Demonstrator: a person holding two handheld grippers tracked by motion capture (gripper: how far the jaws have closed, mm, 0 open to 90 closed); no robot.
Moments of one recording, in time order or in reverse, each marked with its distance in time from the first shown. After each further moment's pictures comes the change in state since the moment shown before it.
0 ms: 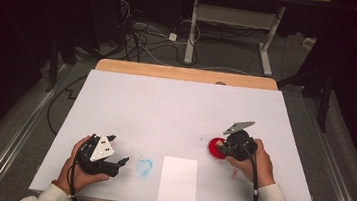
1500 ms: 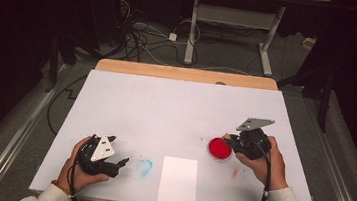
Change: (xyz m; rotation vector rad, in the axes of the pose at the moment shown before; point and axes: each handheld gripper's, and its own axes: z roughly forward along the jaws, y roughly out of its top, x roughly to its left) left arm -0.002 0.000 0.001 0.021 -0.013 -0.003; right arm -0.003 0.000 -0.045 -0.142 -0.020 0.008
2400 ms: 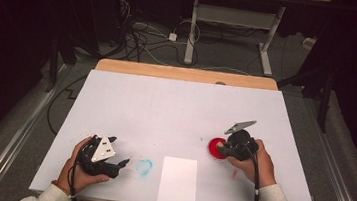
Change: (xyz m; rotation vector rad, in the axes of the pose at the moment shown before) left arm -0.002 0.000 0.001 0.003 -0.006 0.010; right arm 0.002 -0.009 0.044 0.162 0.055 0.029
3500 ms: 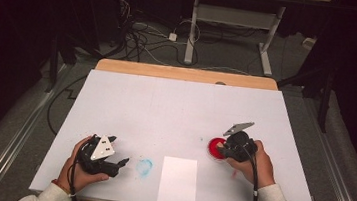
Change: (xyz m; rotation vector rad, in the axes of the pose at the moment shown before) left arm 0.004 -0.002 0.002 -0.008 -0.014 -0.018; right arm 0.005 -0.001 0.001 0.006 -0.032 -0.029
